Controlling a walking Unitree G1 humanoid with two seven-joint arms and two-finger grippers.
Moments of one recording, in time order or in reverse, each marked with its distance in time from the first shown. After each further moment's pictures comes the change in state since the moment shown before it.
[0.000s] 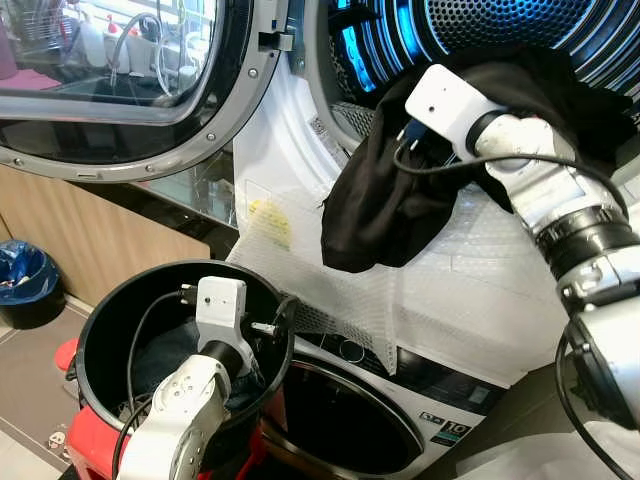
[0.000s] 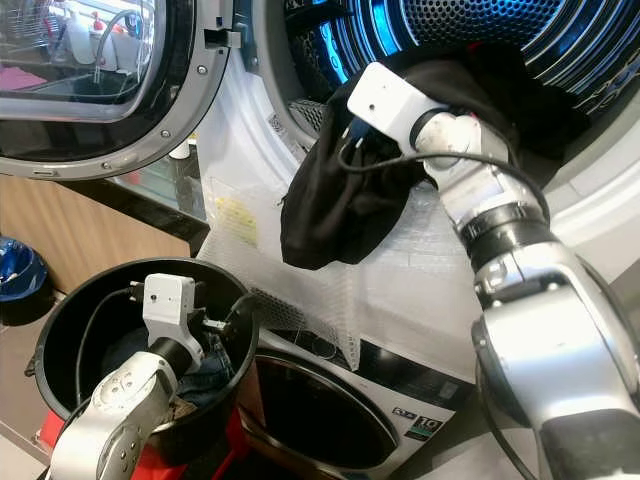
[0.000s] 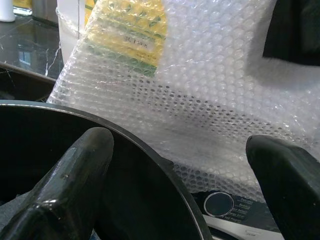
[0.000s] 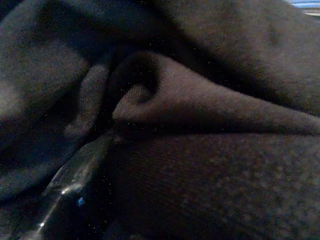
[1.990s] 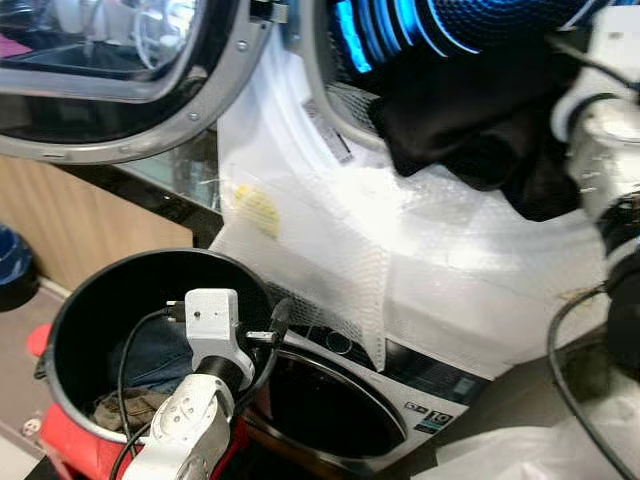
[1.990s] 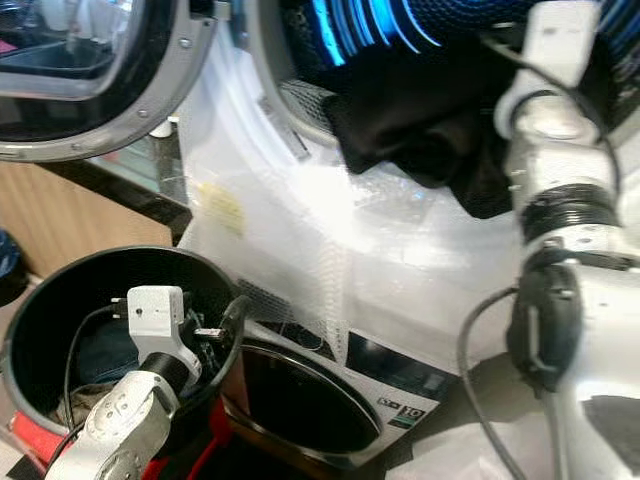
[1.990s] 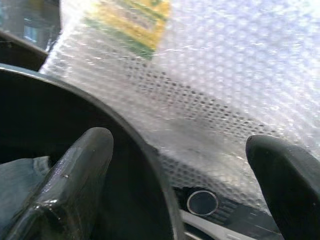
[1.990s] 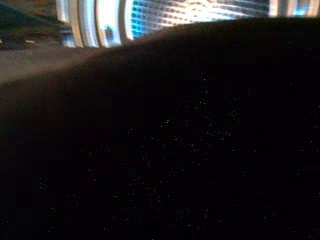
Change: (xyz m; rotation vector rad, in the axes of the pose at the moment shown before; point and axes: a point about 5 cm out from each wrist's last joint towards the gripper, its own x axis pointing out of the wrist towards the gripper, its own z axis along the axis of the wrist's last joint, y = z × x) left arm -0.019 -0.013 0.008 -0.068 -0.035 0.107; right arm -0.014 -0.042 -0.041 0.838 0.054 -0.300
